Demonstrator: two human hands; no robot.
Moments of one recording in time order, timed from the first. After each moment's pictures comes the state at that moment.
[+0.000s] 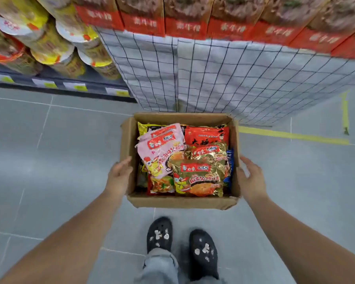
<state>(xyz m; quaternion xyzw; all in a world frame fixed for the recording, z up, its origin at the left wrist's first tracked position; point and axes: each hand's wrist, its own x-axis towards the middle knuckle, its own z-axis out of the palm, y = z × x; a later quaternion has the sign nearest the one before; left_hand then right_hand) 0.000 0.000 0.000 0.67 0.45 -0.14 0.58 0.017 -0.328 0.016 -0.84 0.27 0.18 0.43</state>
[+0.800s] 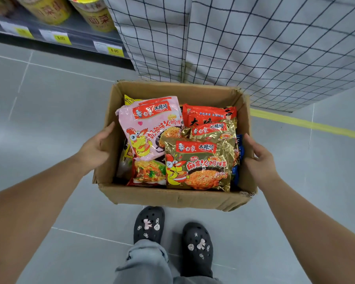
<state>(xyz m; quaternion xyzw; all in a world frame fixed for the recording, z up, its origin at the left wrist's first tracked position) 0.003 0.061 -0.082 0.83 0.25 -0.26 0.43 0.032 -0.346 -0.067 -0.79 0.26 0.22 0.51</state>
